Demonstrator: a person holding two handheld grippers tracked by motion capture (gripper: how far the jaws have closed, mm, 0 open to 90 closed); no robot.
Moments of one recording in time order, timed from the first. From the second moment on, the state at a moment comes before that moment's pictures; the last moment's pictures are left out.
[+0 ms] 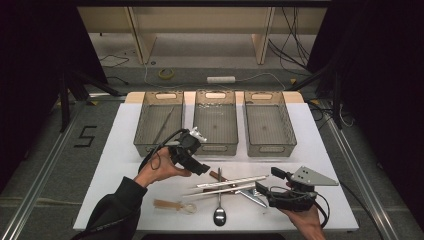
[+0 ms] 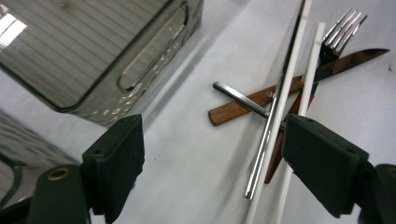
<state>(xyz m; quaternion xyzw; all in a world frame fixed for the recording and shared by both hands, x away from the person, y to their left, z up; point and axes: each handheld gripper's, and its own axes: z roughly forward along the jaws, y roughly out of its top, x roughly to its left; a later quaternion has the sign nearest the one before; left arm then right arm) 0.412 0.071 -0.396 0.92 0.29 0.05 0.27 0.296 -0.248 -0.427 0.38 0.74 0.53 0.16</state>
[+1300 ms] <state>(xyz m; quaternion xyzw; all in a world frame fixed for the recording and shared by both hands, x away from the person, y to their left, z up) 0.409 0.043 -0.443 0.95 0.23 0.01 0.19 0.295 -0.247 -0.427 0.37 0.75 0.53 0.16</state>
